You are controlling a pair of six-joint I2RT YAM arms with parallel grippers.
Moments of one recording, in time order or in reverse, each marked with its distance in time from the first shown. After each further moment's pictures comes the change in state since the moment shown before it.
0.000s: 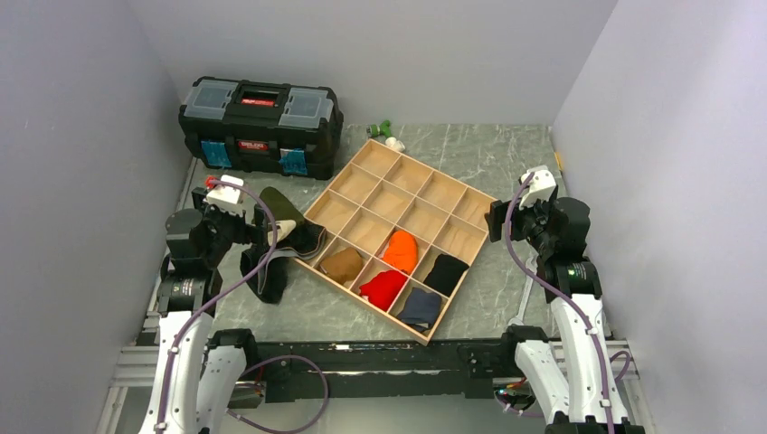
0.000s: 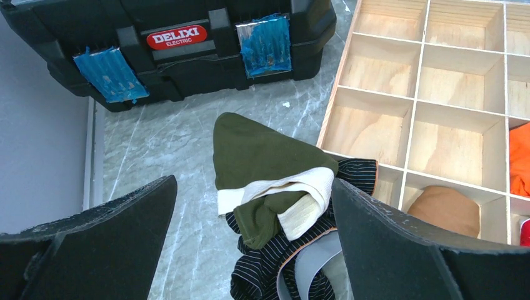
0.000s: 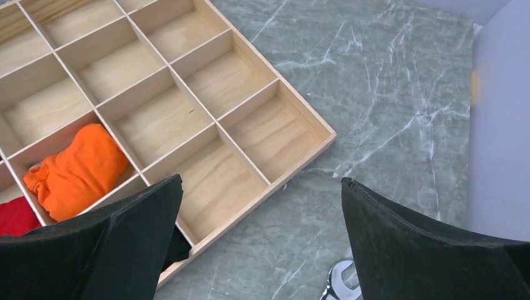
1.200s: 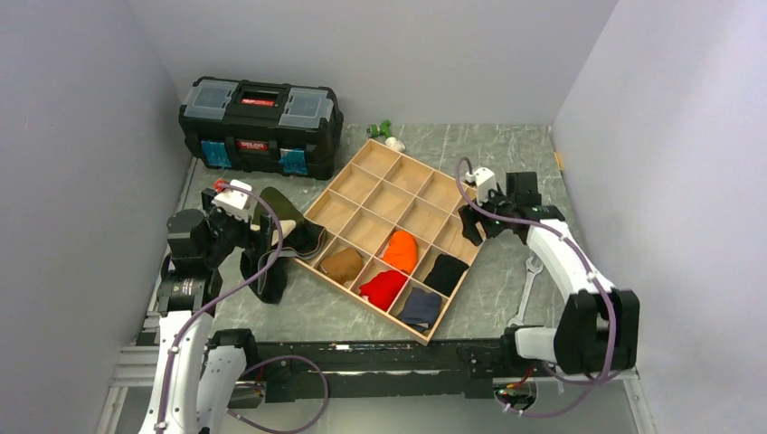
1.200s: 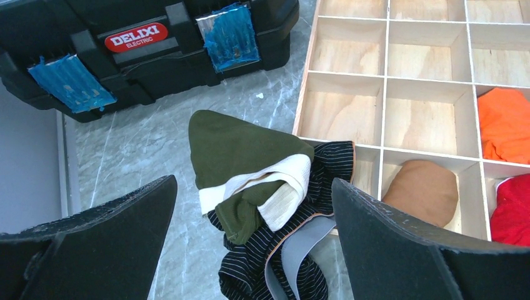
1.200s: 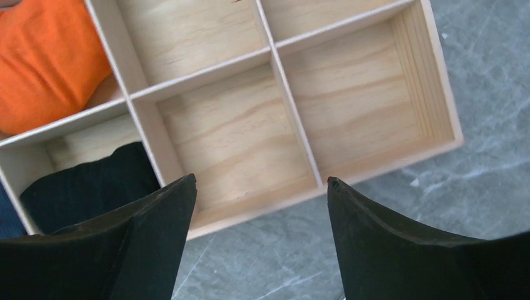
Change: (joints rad) left arm 0.002 0.002 0.000 -0.043 0.105 0.052; right arm 0.097 0.508 0.079 -0.099 -0.098 -0.272
